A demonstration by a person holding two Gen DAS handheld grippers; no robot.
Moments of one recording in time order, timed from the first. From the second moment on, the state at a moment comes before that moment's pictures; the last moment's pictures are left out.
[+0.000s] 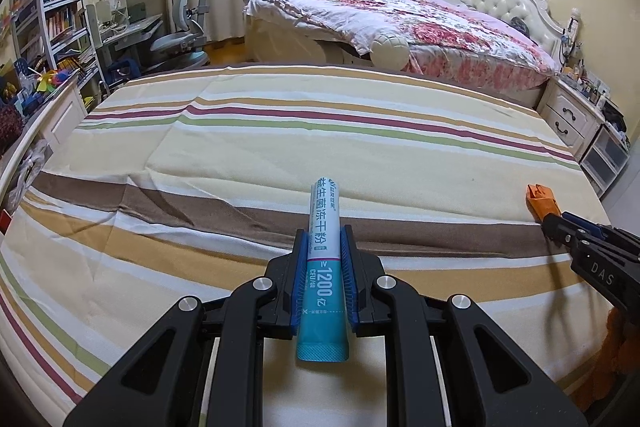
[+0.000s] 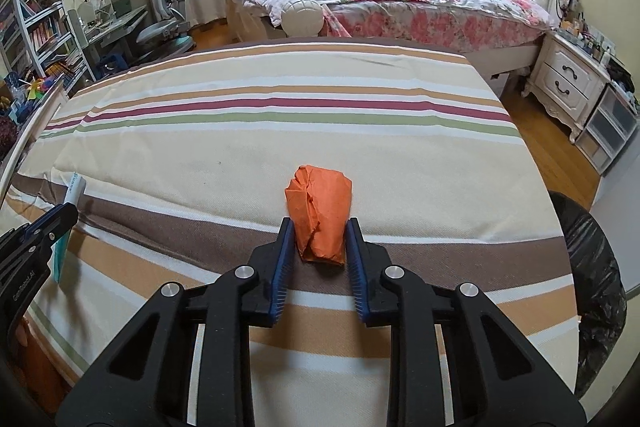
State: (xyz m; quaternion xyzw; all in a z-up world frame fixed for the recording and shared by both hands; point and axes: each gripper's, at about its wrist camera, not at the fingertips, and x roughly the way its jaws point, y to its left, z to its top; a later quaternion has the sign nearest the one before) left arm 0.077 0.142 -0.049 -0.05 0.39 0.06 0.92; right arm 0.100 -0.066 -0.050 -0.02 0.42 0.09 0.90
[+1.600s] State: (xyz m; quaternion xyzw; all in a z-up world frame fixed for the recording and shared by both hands) left arm 0.118 -0.144 -0.031 0.06 0.35 -0.19 0.91; right arm 0.067 -0.308 -0.041 0.06 0.36 -0.17 0.91
